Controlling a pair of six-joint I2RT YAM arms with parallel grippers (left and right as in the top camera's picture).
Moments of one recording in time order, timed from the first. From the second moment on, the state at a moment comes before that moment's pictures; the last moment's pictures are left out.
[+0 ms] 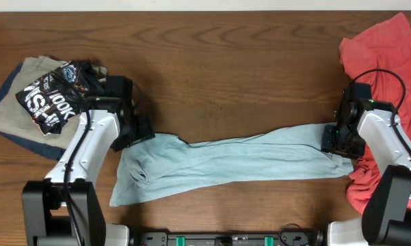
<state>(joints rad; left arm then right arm) -0.04 1.58 1.02 -0.87 0.04 -0.39 -0.17 1.63 0.99 -0.97 0.10 0.17</state>
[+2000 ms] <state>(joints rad) -0.09 1.46 1.09 -1.27 0.16 -0.37 -0.17 1.63 0.99 -0.97 0.10 0.17</state>
